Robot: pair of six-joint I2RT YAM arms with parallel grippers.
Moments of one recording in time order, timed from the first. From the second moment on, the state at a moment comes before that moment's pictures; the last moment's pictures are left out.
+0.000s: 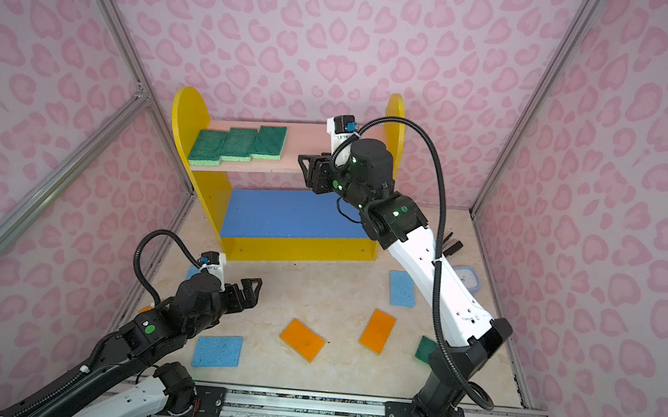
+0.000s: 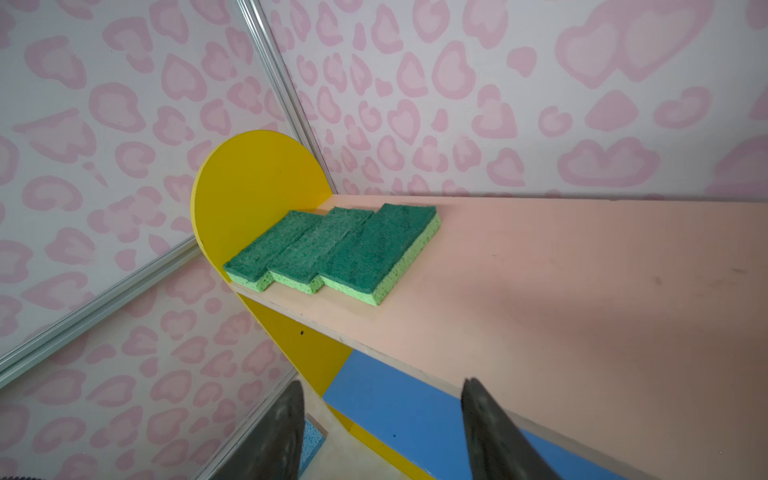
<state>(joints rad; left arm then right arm) -0.72 0.73 0.64 -0.51 -0.30 -0.74 0.66 1.63 1.98 -0.47 -0.05 0.31</state>
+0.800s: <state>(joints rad) -0.82 1.12 0.65 -0.15 -0.25 -0.73 0.10 0.91 0.90 -0.64 -0.03 0.54</state>
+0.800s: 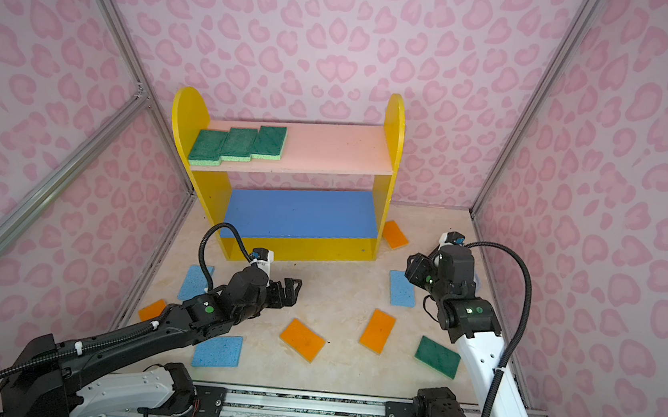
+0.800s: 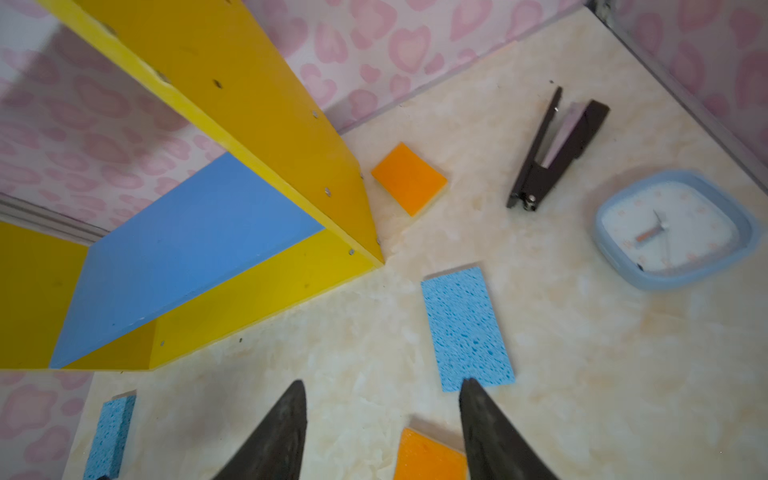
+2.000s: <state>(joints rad) -0.80 1.40 0.58 0.10 -0.13 -0.79 -0.18 1.03 0.39 -0.48 0.03 0.73</state>
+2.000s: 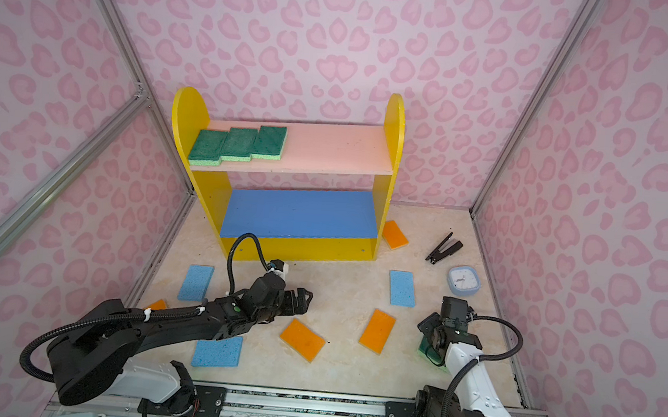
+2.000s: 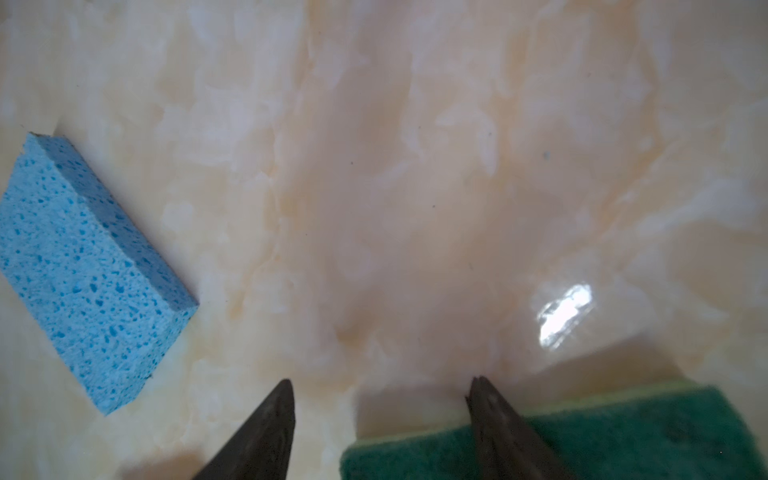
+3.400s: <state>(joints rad) -0.79 1.38 0.55 0.11 -0.11 -0.80 -0.13 1.03 0.45 -0.67 -0.10 0.73</state>
